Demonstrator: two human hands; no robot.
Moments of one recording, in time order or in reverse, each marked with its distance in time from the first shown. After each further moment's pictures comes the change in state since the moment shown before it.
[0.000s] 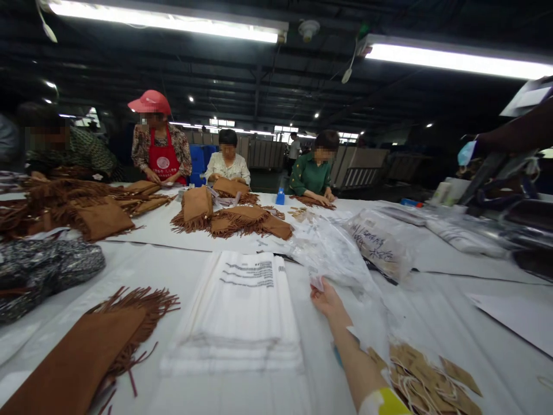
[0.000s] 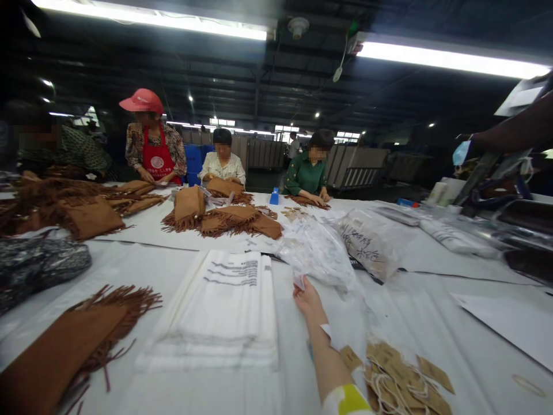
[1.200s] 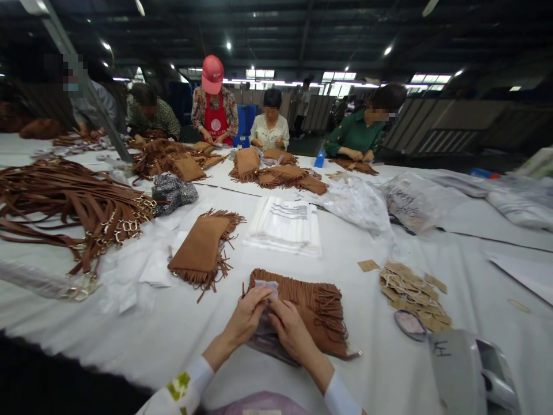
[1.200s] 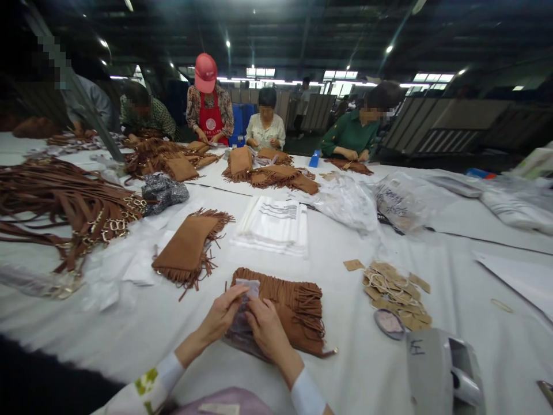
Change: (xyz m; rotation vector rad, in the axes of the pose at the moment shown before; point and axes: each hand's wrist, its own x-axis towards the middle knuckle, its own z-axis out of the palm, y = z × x) left_hand -0.218 0.224 -0.054 -0.724 -0.233 -0.416; right_hand -0.449 -0.118 0.034 -0.520 -0.807 -0.634
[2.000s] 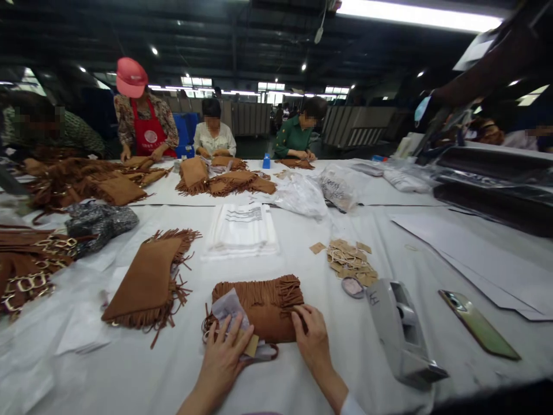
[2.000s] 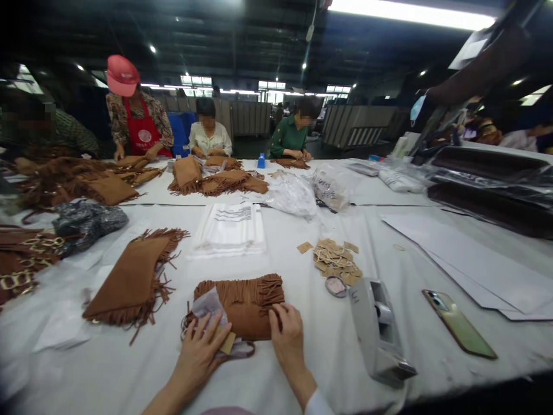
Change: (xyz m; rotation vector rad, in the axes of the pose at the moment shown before) left_hand -0.045 -0.033 0.043 1.022 -0.097 0.475; right_hand -0.097 0.044 -0.031 -0.264 0.589 0.517
